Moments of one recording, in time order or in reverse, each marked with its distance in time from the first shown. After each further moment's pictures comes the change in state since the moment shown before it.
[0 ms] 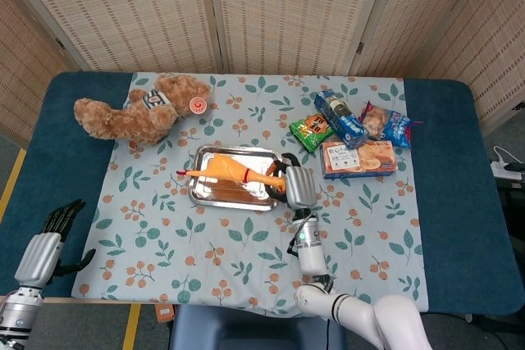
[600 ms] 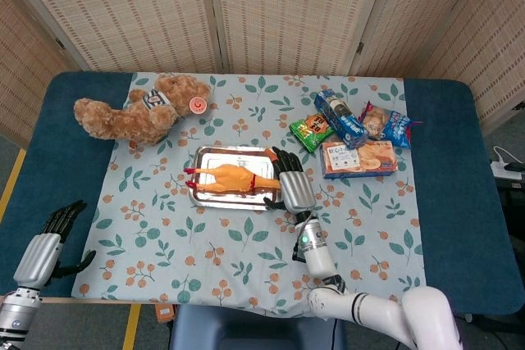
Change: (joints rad) left arm 0.000 0.033 0.006 -0.017 0.037 -0.010 -0.036; right arm -0.079 0.205 -0.070 -0.357 0.002 -0.072 -0.263
